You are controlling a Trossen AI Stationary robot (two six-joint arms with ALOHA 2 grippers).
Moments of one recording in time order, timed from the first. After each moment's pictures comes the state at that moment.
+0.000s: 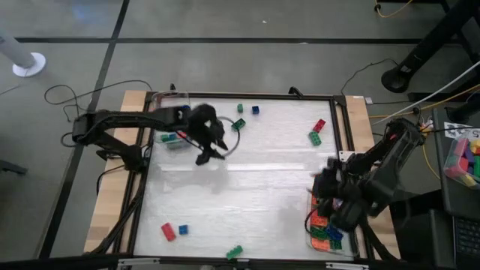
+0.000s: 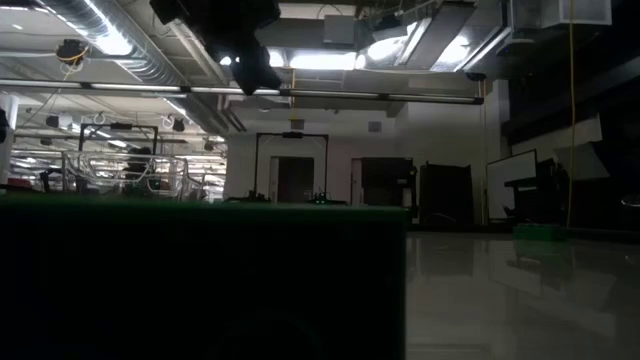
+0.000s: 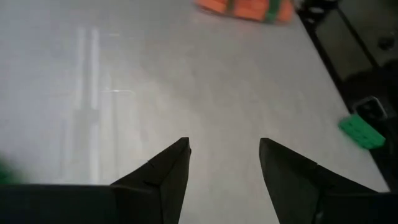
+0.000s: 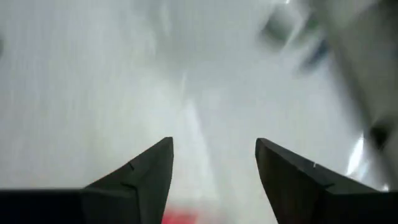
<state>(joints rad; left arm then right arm) 0.22 1.37 1.08 -0.51 0.41 0.15 0.87 1.41 1.42 -1.46 0.64 0.99</state>
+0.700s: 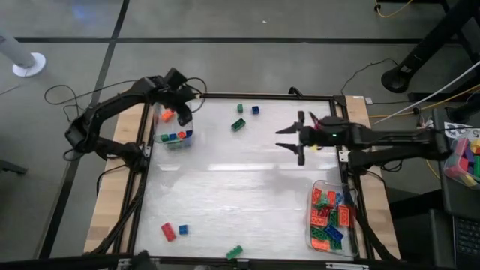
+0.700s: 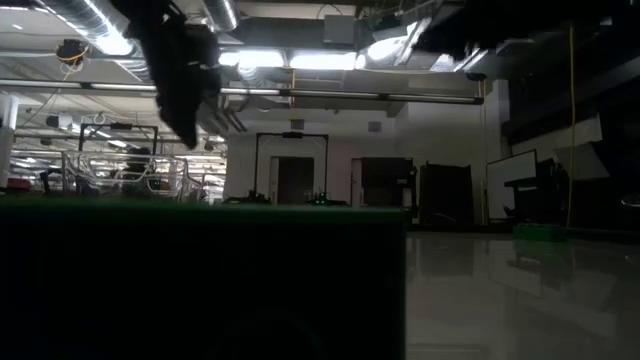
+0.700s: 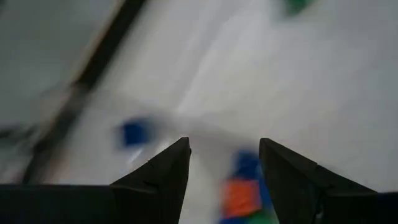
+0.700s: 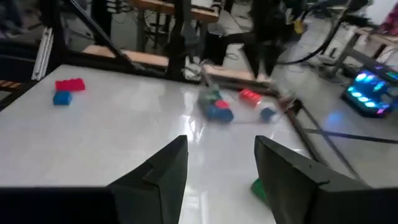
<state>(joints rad) 0.82 1.30 1.08 -0.94 0.07 0.29 -0.08 0.92 0.67 0.03 -0.04 -0.21</state>
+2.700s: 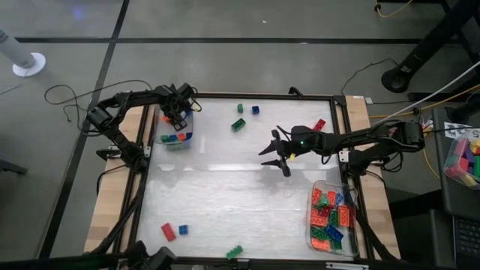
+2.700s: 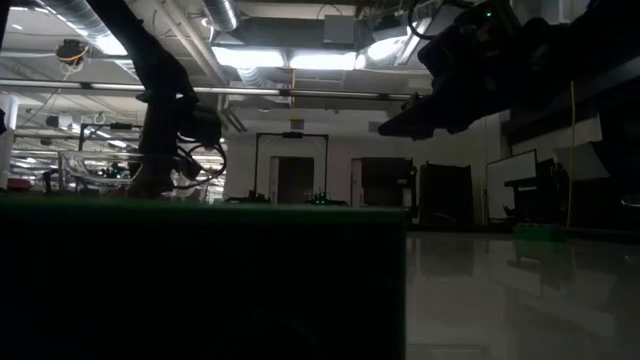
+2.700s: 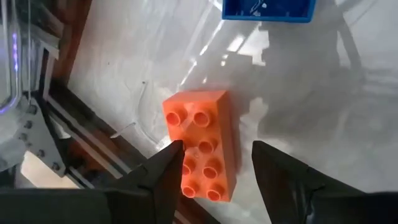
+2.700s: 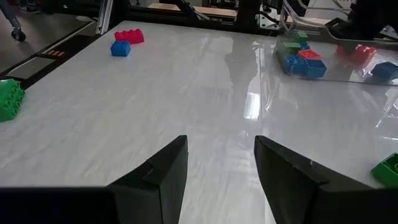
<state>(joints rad) 0.90 1.61 0.88 -0.80 -0.42 0.26 -0.14 1.37 0.53 0.48 -0.36 -0.18</state>
